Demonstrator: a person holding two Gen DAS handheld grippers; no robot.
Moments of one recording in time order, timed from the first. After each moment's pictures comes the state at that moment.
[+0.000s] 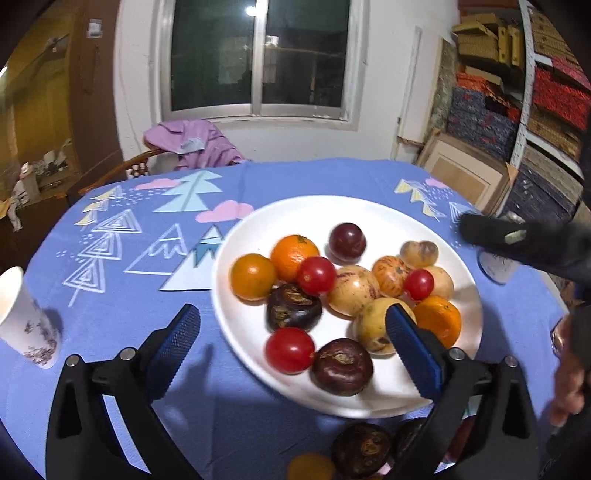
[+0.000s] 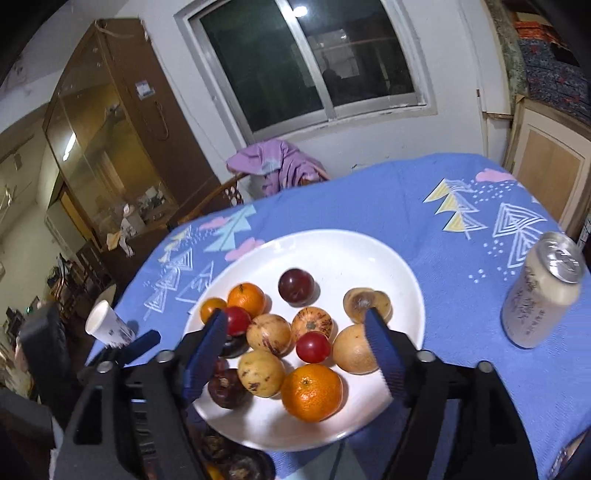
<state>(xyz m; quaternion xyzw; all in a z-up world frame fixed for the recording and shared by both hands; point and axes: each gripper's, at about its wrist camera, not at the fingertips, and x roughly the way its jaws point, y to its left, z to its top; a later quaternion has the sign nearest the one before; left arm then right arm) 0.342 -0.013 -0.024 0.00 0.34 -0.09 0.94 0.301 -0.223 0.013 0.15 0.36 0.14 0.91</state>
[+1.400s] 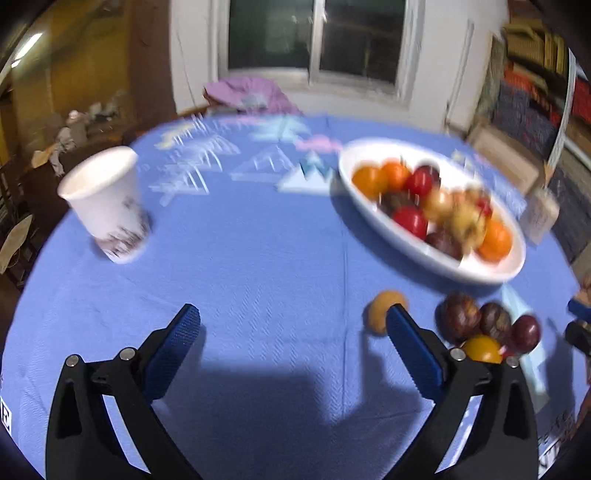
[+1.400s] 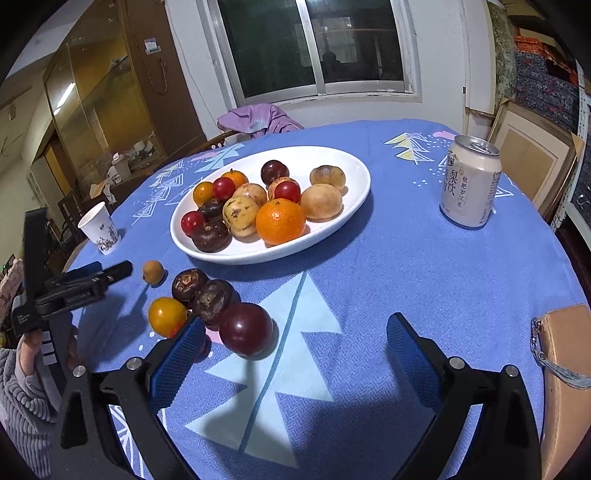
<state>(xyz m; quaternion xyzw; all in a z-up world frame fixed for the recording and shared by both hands) 0.269 0.072 -0.049 -0.03 0.38 -0.02 0.92 0.174 -0.233 -0.030 0.06 0.40 0.11 0.91</state>
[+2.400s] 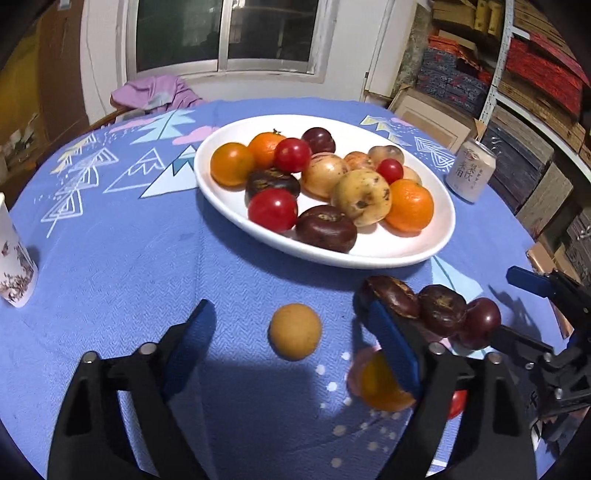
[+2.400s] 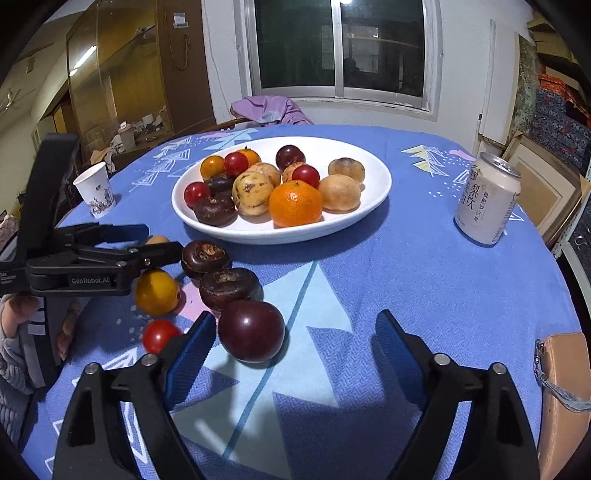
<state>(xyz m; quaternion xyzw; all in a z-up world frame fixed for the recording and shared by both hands) 0.295 0.002 -0.069 0.02 0.41 -0.18 0.89 0.176 -0.207 -0.048 -0.02 0.40 0.12 0.91</state>
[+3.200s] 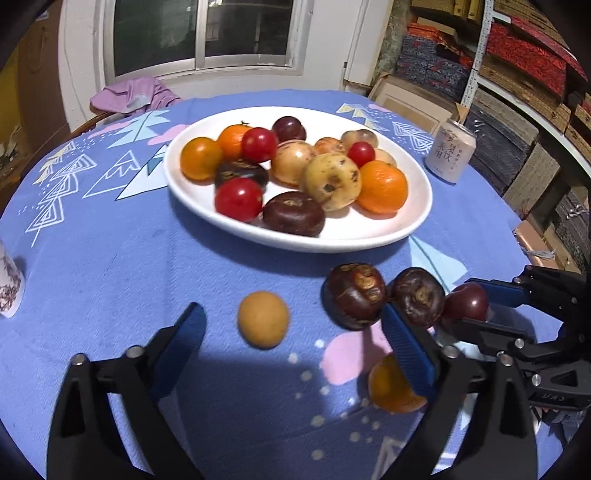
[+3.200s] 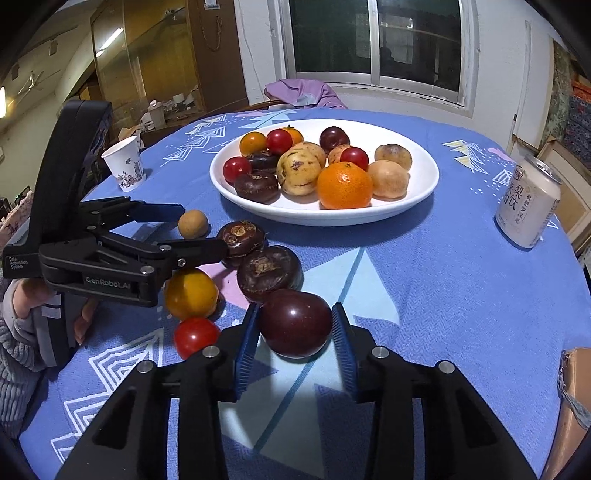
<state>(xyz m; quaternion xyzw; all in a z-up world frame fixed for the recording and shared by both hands) 0.288 -0.010 -0.069 0.03 0.42 -0.22 0.88 0.175 -0.189 -0.054 -0.03 0.42 0.18 0.89</state>
